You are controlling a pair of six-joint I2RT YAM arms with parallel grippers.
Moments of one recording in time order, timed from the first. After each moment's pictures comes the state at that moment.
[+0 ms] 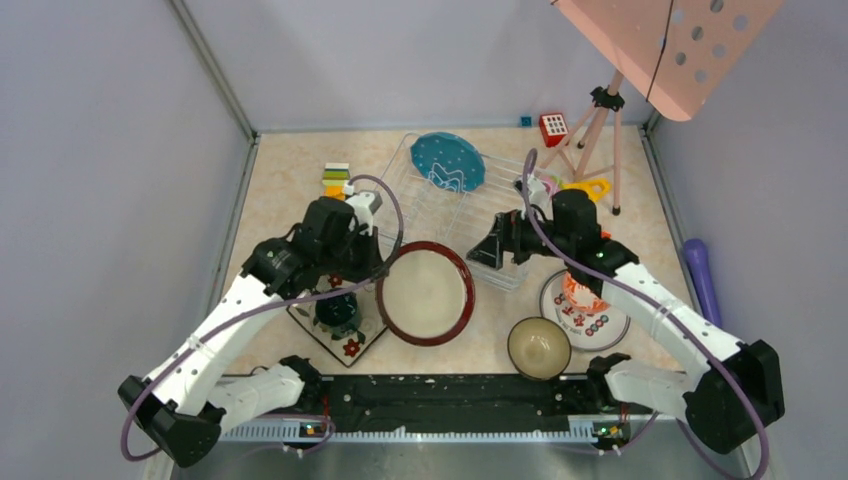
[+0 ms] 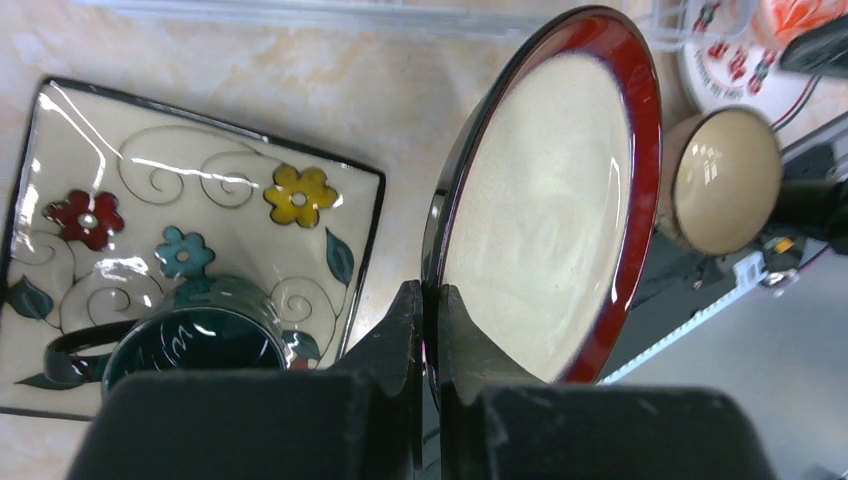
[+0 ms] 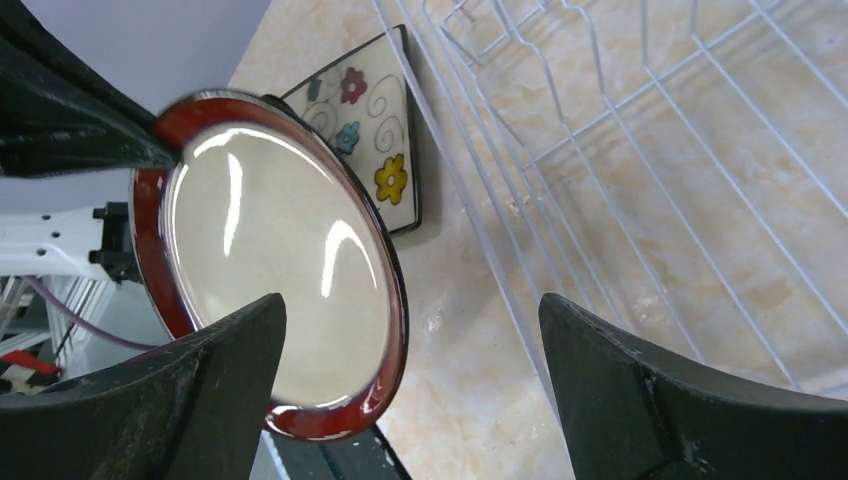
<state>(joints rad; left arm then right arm) -0.61 1.01 1.08 -0.87 0.13 -0.38 0.48 1.08 0.80 -0.17 -0.53 0.39</state>
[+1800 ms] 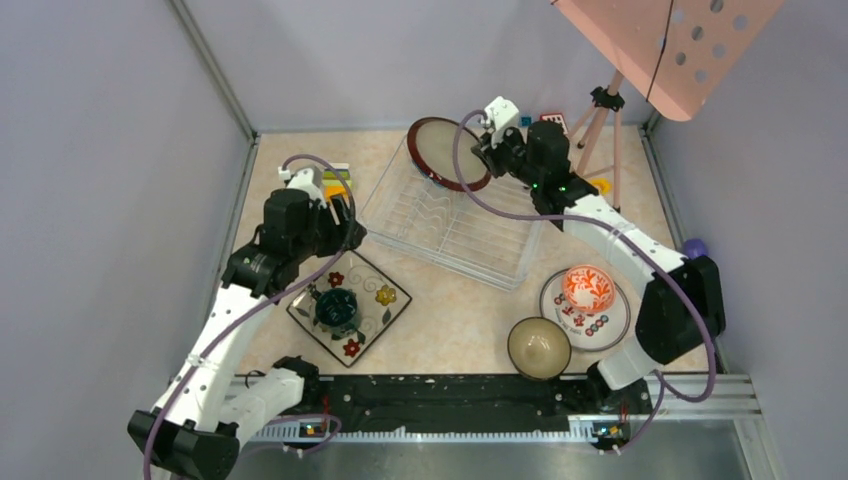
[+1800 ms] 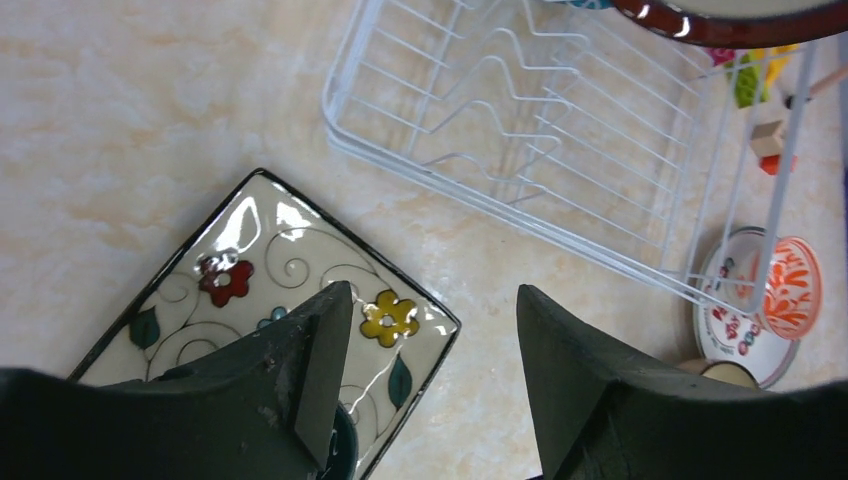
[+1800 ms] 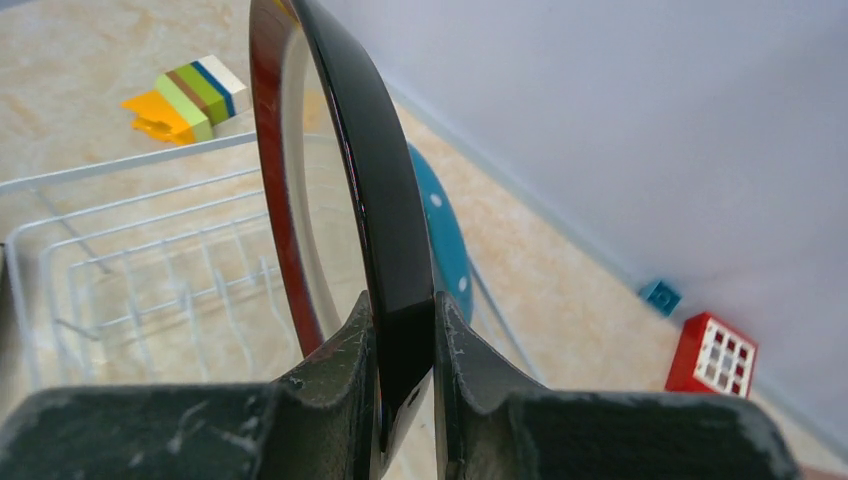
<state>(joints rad) -0.31 0.94 1.03 -0.64 0.07 -0.48 0.47 1.52 1.26 0.09 -0.20 -0.22</state>
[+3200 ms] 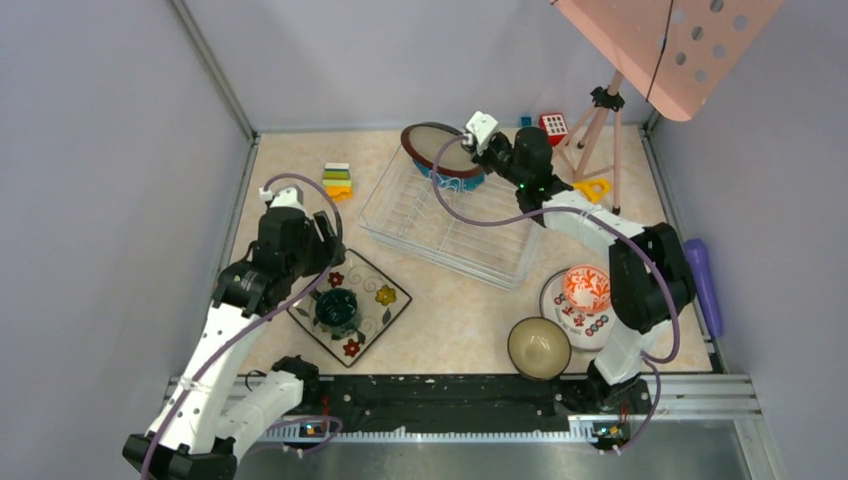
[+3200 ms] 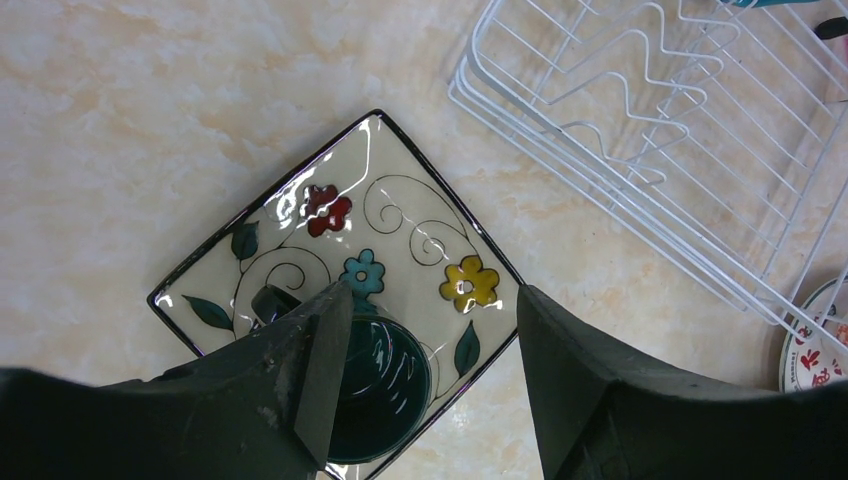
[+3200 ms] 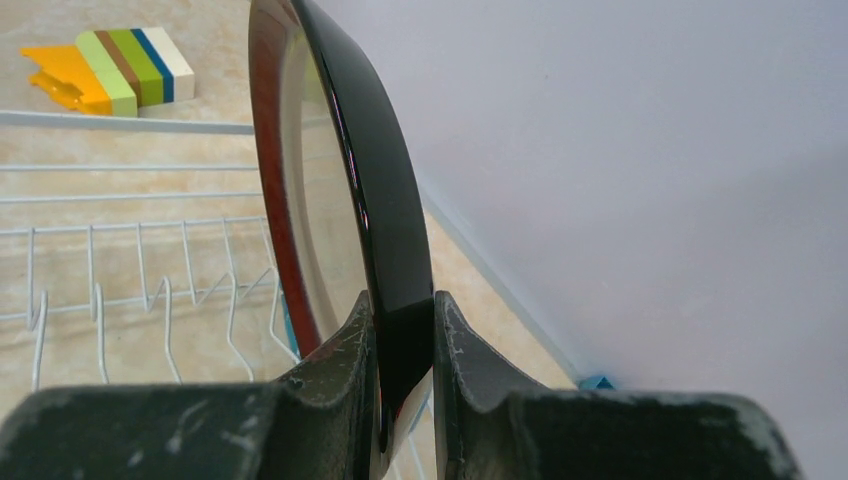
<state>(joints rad) -0.31 0.84 0.98 -0.83 -0.15 -0.53 0.44 1.74 1.27 0.43 -0.30 -0.51</state>
